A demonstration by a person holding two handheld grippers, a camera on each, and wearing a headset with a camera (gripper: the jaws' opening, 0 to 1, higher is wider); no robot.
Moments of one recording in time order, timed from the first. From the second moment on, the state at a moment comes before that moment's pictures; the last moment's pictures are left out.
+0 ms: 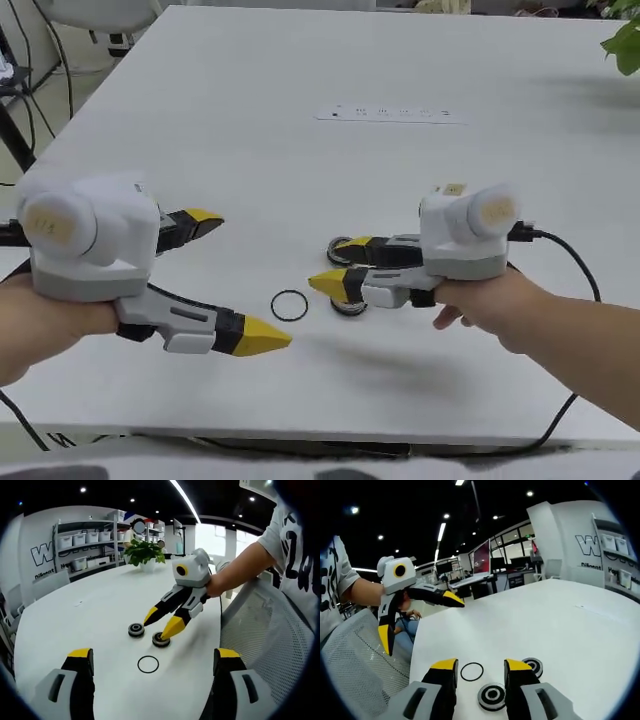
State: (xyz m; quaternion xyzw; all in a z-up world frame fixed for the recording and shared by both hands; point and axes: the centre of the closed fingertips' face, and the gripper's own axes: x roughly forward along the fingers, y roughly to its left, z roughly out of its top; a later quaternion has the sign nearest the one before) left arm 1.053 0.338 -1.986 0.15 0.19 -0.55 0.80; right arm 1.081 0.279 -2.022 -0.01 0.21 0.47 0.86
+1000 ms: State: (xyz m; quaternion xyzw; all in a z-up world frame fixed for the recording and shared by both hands) left arm 1.068 0.295 -1.996 0.17 0.20 -0.58 0.77; right arm 1.071 0.238 -2.037 -0.04 0.23 0.47 0.85
